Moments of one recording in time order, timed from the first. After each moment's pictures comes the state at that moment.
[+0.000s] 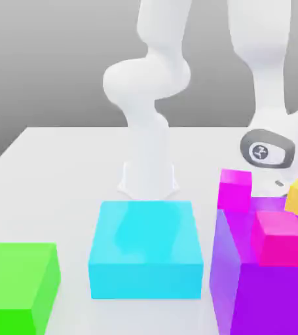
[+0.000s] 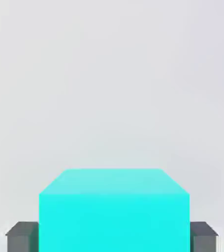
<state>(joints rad) 0.69 0.32 0.16 -2.64 -0.27 2.95 1.58</state>
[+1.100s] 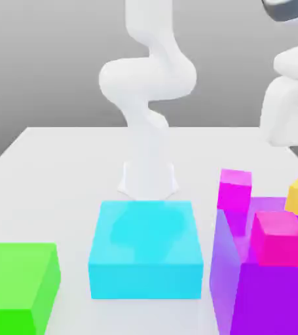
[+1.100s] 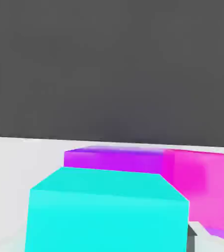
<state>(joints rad) 0.21 -0.01 0.11 -2.01 0.01 2.01 1.16</state>
